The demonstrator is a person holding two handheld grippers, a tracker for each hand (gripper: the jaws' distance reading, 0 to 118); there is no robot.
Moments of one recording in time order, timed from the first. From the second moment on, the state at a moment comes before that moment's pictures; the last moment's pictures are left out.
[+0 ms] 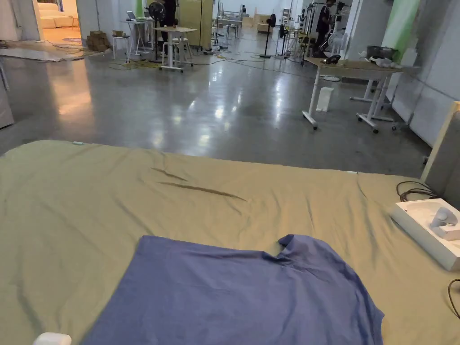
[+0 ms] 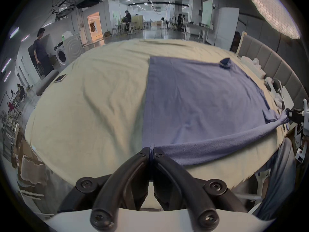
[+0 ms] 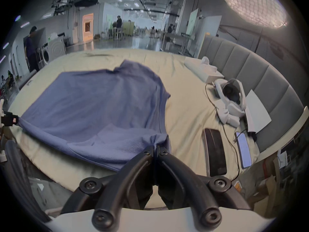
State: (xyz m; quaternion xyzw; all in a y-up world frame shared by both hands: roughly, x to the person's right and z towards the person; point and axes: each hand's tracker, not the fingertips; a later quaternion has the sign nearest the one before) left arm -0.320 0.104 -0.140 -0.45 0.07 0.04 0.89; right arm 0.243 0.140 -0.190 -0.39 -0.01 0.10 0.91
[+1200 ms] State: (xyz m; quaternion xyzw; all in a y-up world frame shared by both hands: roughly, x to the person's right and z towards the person) left arm -0.229 0.233 -0.186 -0.14 0.05 0.03 0.99; right arm 0.158 0.240 -0.213 -0.08 0.00 0.04 1.00
